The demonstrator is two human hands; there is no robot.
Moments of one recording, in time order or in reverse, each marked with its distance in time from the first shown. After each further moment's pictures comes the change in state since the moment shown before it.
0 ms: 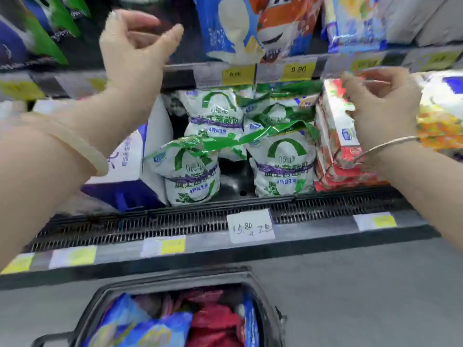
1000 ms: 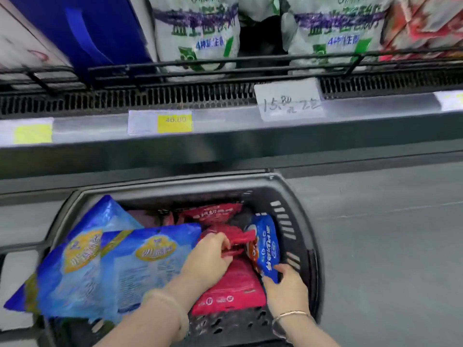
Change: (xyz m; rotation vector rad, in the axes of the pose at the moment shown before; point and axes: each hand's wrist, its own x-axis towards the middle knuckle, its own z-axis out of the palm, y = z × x) left_hand -0.439 -0.292 -0.061 0.652 -1.010 -0.575; right_hand -0.446 0.270 0.001 -0.764 -0.543 0.945
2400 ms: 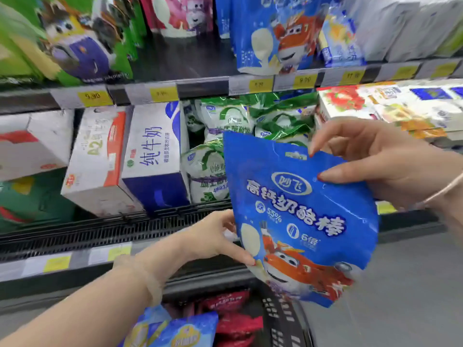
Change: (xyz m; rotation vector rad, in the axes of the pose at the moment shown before) left_hand -0.057 0.149 -0.252 -0.449 -0.194 0.498; right_hand -0.153 -0.240 -0.332 0.488 -0.656 -1.111
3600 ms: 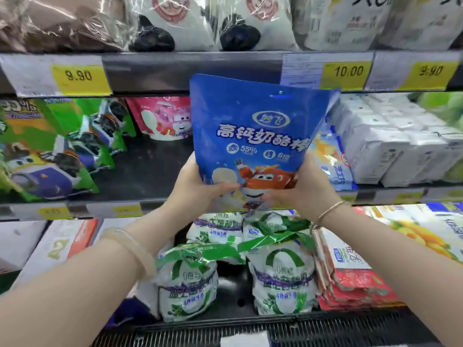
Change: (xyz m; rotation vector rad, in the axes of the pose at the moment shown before) left_hand 0.160 0.203 -0.113 -0.049 0.749 0.419; right_hand 0.177 -0.039 -0.159 -0.536 0.537 -0.261
